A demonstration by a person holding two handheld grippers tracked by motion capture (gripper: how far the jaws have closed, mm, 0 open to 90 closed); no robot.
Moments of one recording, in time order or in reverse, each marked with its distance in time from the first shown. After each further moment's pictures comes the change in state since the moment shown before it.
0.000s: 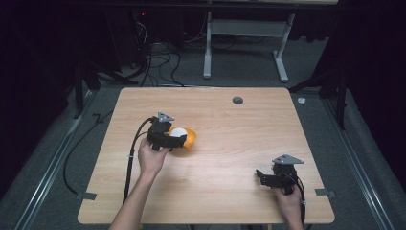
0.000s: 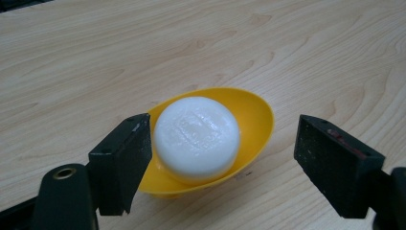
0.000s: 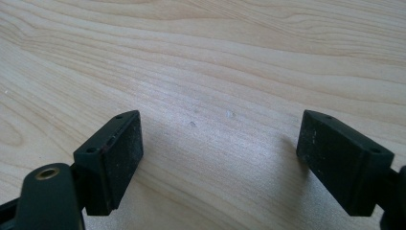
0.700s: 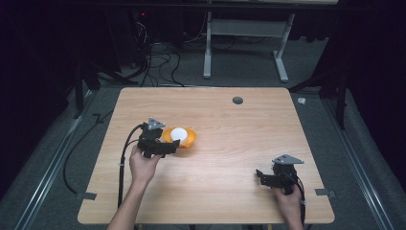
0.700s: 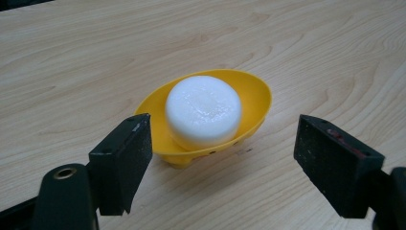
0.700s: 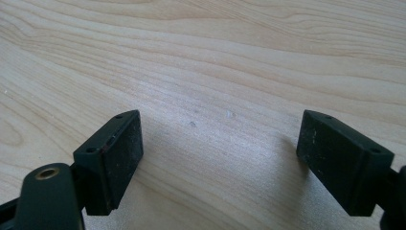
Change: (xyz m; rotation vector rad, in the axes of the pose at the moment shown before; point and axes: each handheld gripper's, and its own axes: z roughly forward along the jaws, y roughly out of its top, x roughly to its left) left arm 0.006 -0.022 -0.028 -0.041 -0.004 -0.016; right arm 0.000 0.000 0.000 0.001 -0.001 0.001
